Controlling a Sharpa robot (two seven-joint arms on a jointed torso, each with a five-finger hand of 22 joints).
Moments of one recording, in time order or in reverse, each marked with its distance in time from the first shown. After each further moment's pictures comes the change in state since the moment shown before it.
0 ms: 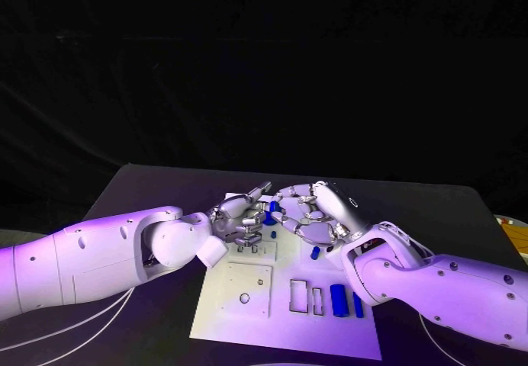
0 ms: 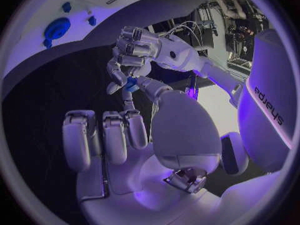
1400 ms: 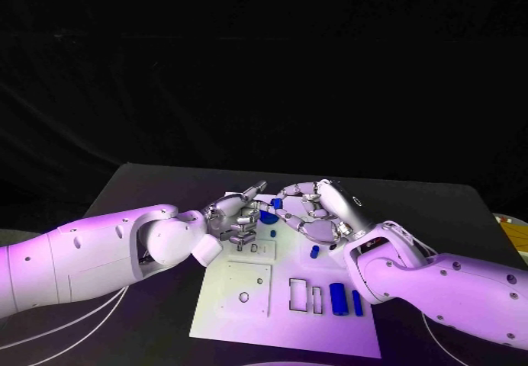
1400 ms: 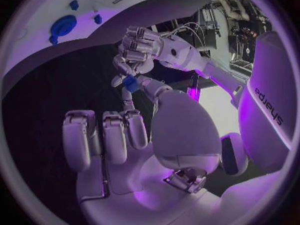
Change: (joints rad) left arm 0.001 -0.011 0.001 -0.017 -0.036 0.000 -0.006; left_hand 0.000 0.000 0.006 0.000 0.000 0.000 0.000 0.000 0.005 0.000 0.000 0.000 0.003 -0.003 -0.003 0.000 0.000 0.000 0.000 0.000 0.004 0.000; right arm -0.001 -0.014 -0.001 0.000 -0.010 -0.020 -0.015; right_hand 0.002 0.002 0.000 0.000 -0.003 0.002 0.002 0.003 0.000 0.000 0.000 0.000 0.000 0.000 0.000 0.000 0.000 0.000 0.000 0.000 0.000 0.000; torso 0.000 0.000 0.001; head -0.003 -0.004
